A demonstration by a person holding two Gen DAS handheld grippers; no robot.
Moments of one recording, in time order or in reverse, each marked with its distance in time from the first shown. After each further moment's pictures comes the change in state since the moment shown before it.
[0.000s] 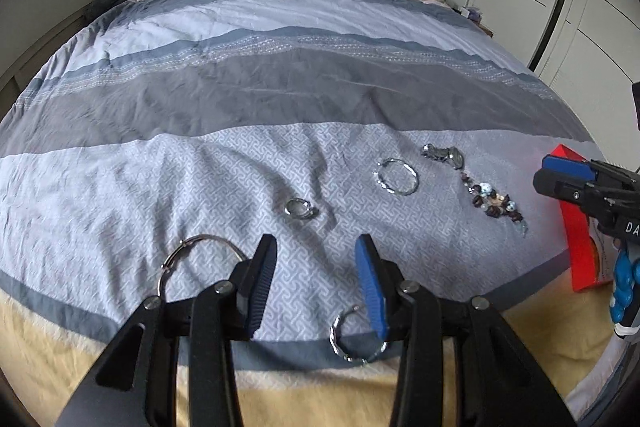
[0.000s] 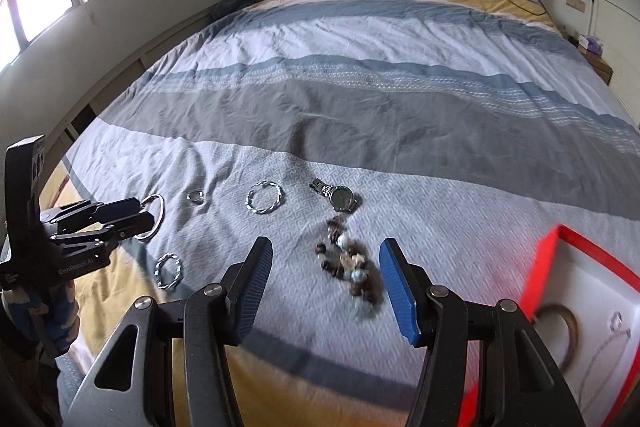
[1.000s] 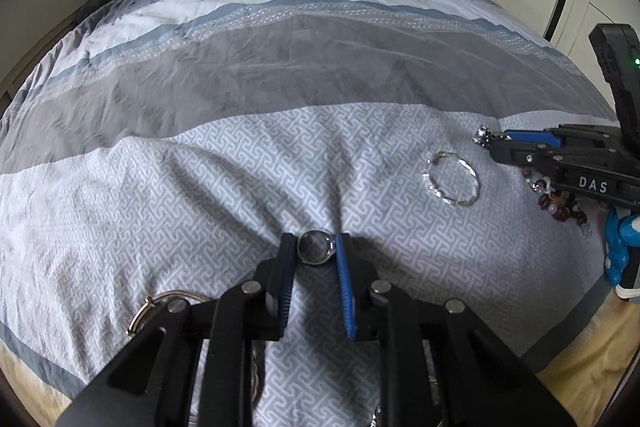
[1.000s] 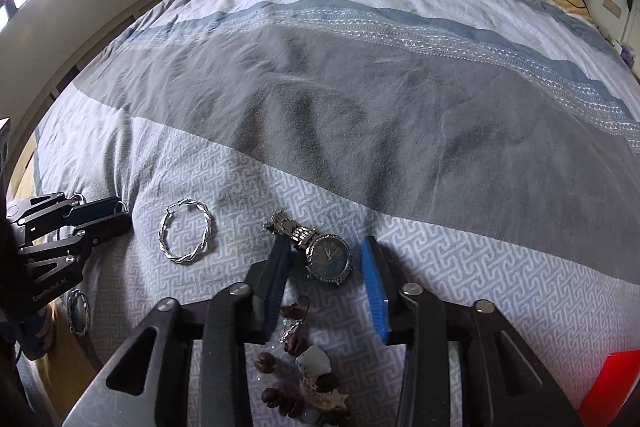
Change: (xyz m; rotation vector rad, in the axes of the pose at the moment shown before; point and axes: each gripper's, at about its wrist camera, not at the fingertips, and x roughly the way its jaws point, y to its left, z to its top) left arm 0.066 0.004 0.012 0.061 0.050 0.053; right arm 0.133 -0.014 0.036 -0.072 0.124 0.006
